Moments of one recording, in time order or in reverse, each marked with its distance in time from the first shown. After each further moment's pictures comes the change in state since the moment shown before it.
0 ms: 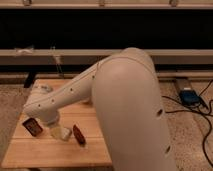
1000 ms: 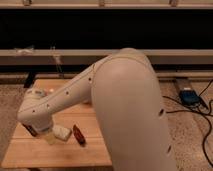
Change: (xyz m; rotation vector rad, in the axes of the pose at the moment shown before) arm -0.049 0.024 -0.006 -0.006 -0.083 -0.155
